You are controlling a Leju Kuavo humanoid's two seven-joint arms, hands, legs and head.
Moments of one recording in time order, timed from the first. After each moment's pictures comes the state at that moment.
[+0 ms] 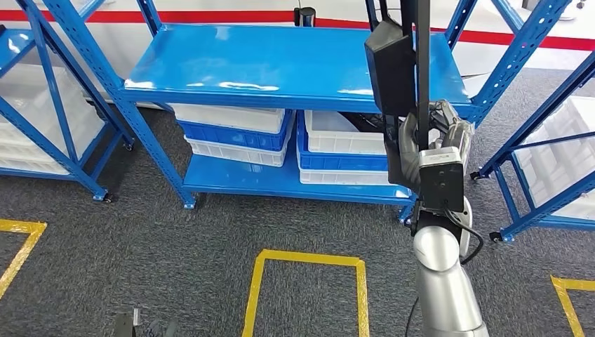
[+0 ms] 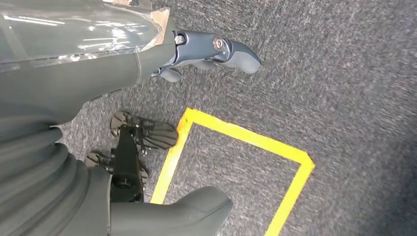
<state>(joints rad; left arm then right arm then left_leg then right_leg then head) -0.20 -0.08 0.48 -0.22 -0.09 0.10 -0.44 -0.34 0.04 0.27 -1.61 0.48 -0.30 -0.24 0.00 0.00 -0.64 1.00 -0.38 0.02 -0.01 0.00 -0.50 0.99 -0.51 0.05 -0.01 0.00</state>
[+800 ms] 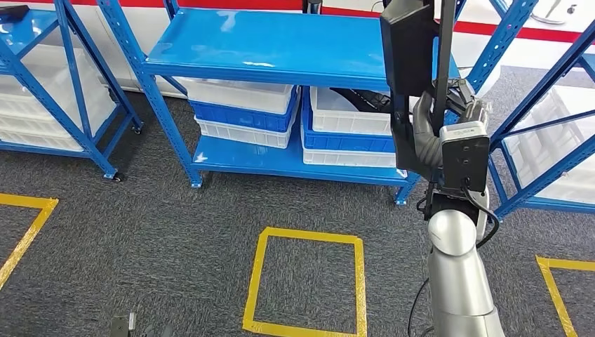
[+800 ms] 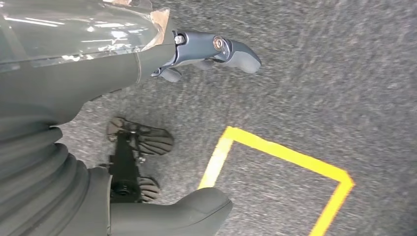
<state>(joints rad) -0.19 -0.07 0.49 -0.23 -0.12 0.10 -0.43 -0.44 0.00 0.24 -1.60 0.43 -0.25 -0.19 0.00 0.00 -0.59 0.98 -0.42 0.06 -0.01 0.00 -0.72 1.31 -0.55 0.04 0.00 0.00</state>
